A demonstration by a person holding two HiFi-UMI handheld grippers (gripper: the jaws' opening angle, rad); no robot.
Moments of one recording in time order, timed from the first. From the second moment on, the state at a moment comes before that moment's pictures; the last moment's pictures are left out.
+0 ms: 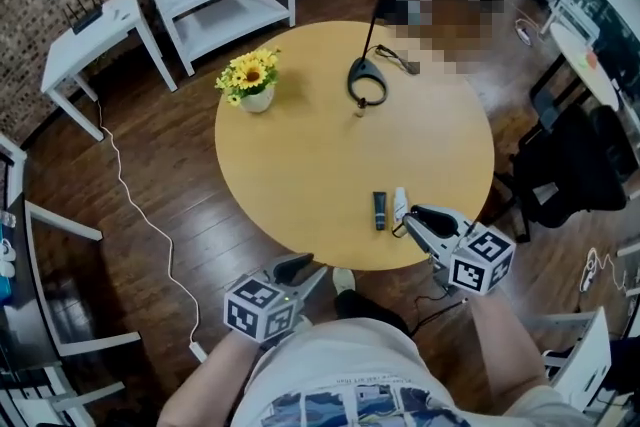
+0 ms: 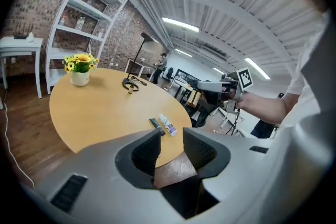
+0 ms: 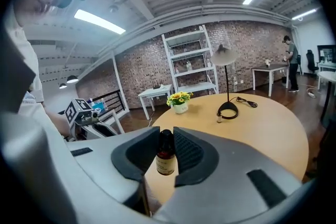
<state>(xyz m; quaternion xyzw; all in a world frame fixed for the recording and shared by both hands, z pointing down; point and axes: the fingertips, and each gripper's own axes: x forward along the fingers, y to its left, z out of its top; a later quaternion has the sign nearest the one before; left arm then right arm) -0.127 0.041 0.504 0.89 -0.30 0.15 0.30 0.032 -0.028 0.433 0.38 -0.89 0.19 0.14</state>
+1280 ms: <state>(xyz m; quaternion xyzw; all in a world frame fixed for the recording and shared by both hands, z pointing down) -0.056 -0.115 0.543 0.78 -0.42 0.15 0.44 0.087 -0.443 0.617 0.41 -0.89 0.12 0.19</state>
